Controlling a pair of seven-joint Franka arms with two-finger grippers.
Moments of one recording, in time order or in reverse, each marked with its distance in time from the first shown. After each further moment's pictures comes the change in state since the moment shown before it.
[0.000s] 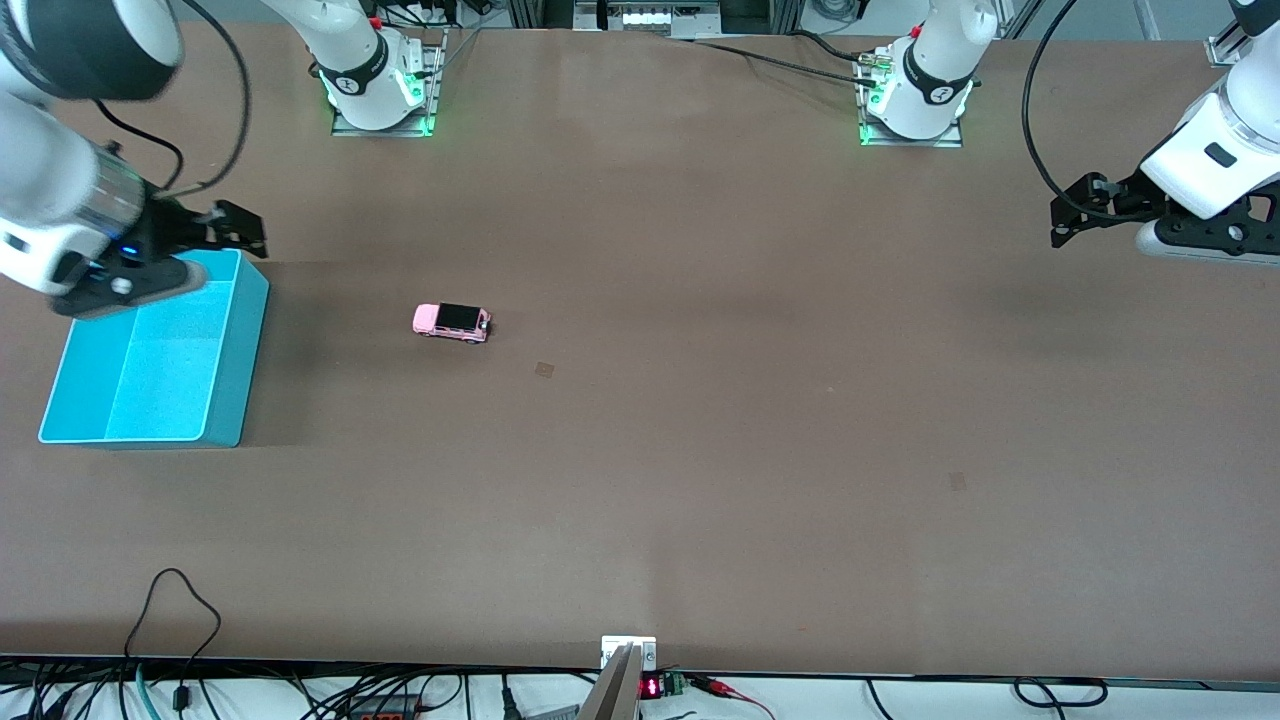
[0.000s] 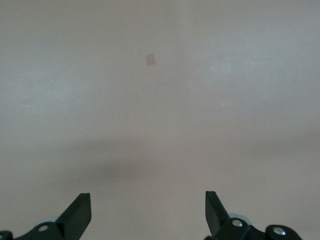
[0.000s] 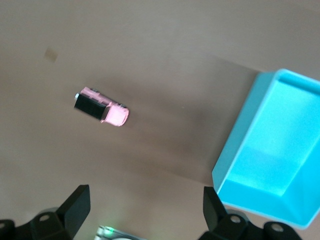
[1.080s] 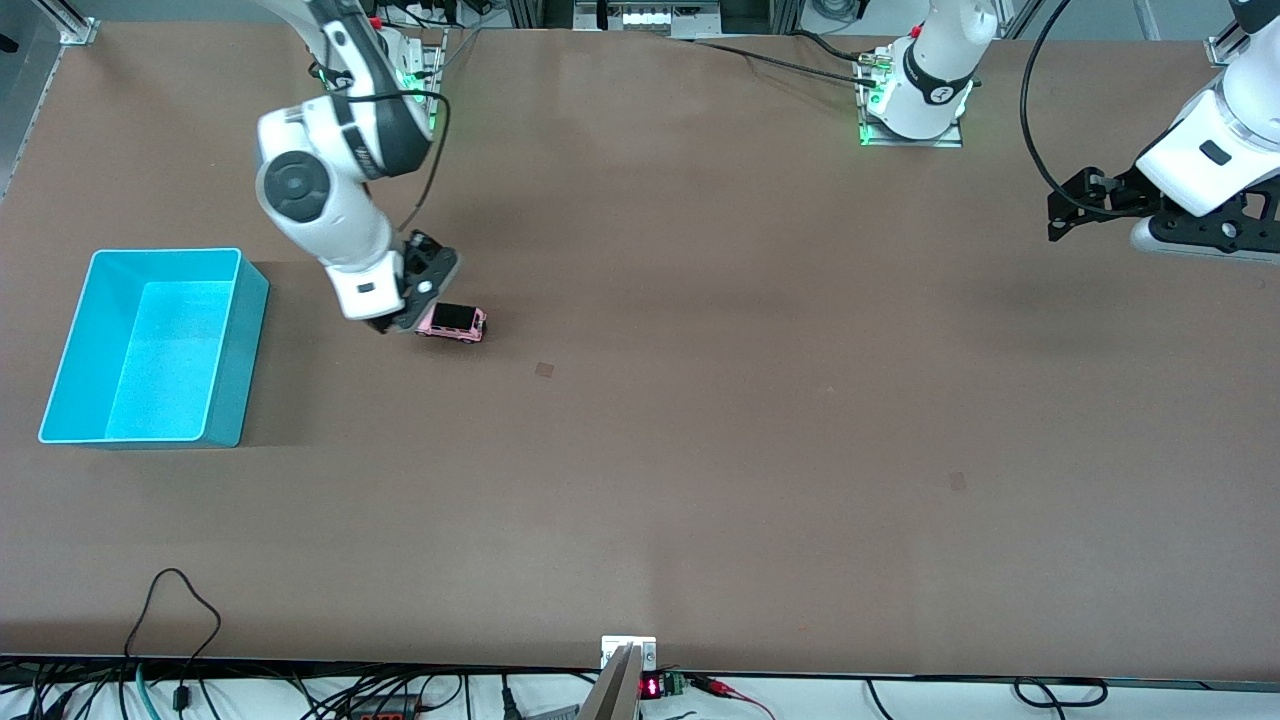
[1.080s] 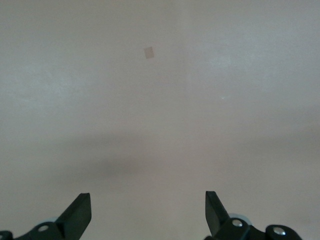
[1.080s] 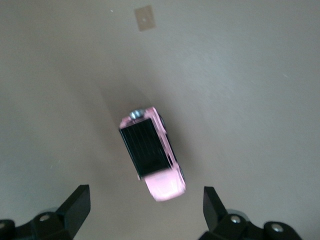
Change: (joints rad) left arm -0.004 0.000 0.002 0.003 0.000 -0.029 0.000; right arm 0.273 0.051 0.008 -0.579 0.017 0.777 -0.377
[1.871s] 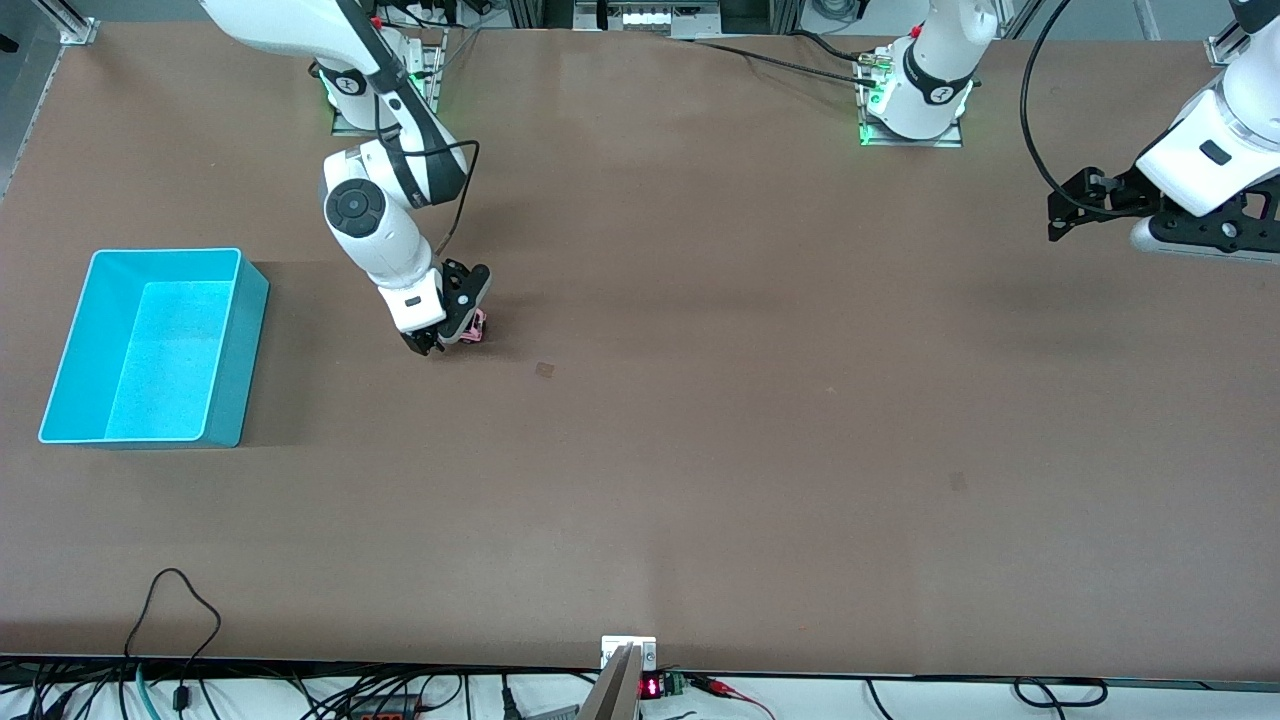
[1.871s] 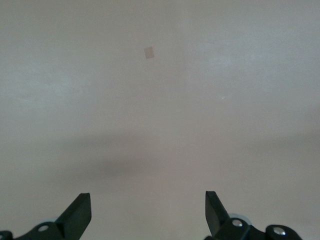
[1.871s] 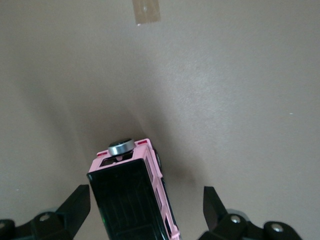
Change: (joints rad) left arm 0.000 0.000 0.000 0.000 0.000 0.000 0.000; right arm 0.016 0.181 -0.007 -0.063 0.000 0.335 -0.075
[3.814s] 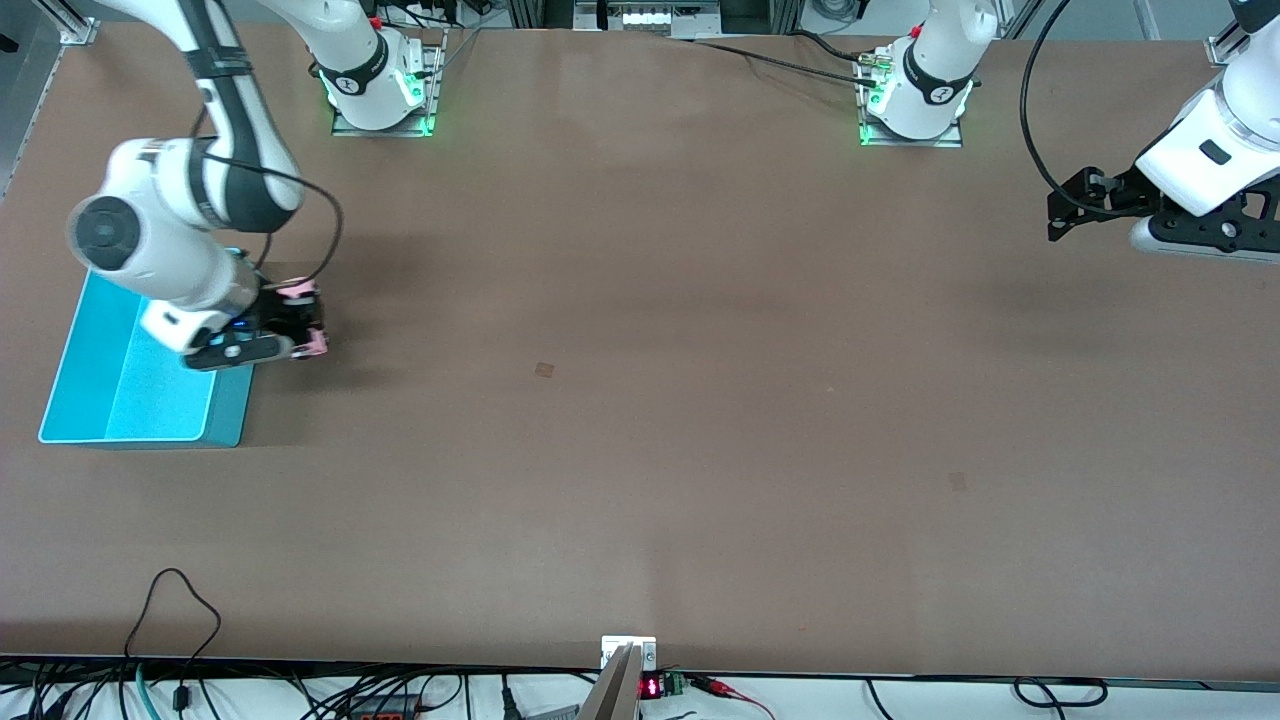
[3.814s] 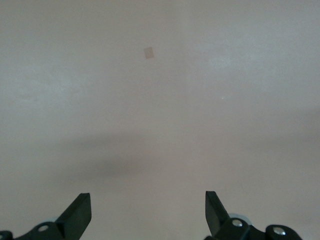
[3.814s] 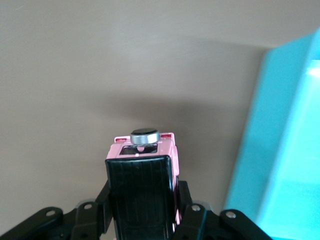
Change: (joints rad) left arm -0.001 0.000 0.000 0.001 0.000 0.000 0.000; right arm -0.180 -0.146 -0.247 0.207 -0.042 -0.488 0.605
